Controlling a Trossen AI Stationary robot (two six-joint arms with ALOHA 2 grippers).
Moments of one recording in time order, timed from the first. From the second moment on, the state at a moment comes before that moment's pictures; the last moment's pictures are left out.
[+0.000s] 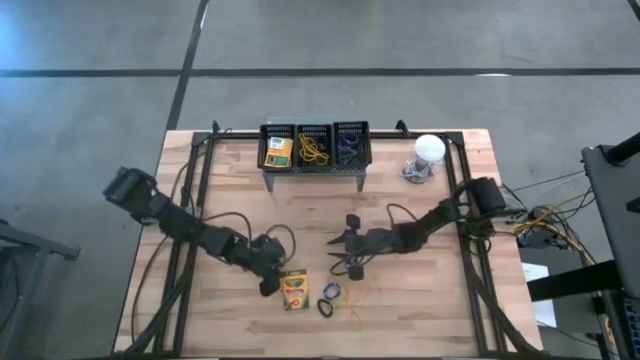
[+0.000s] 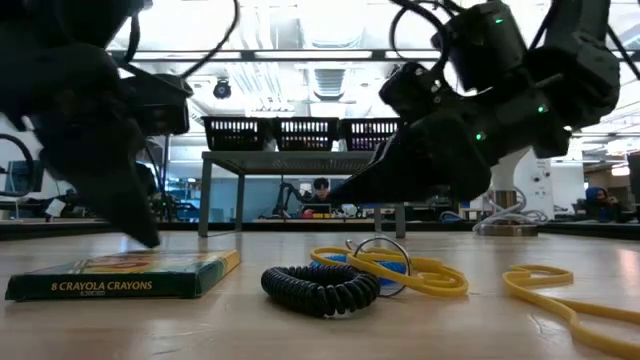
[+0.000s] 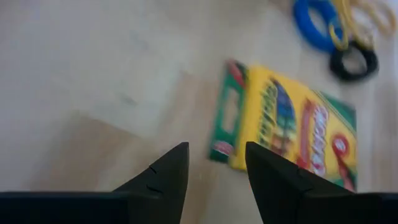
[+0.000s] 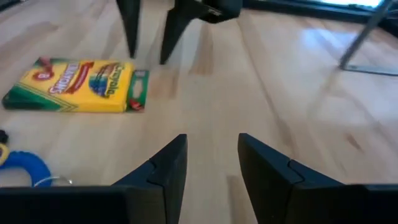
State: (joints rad) left arm -0.44 1.54 0.56 0.06 -0.14 -0.82; right arm 0.23 1.92 0.64 0.90 0.23 0.02
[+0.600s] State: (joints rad) left arm -0.75 1.52 0.60 -0.10 -0.30 -1.22; right arm 0.22 1.89 0.96 0.29 0.10 -0.10
